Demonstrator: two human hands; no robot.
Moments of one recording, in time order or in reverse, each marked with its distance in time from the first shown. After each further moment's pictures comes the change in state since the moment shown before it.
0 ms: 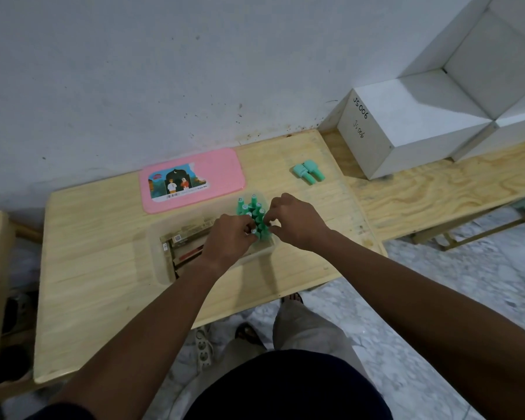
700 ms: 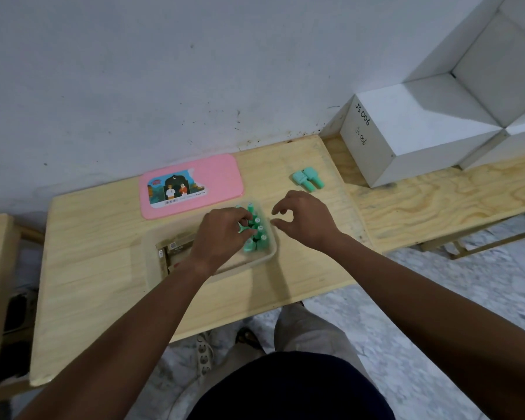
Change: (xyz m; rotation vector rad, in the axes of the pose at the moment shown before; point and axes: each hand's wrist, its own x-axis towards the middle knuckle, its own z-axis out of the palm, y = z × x) left_hand 0.009 0.014 -0.021 -0.022 0.123 0.070; right_hand -0.002 0.034 -0.010 0.230 0.161 0.128
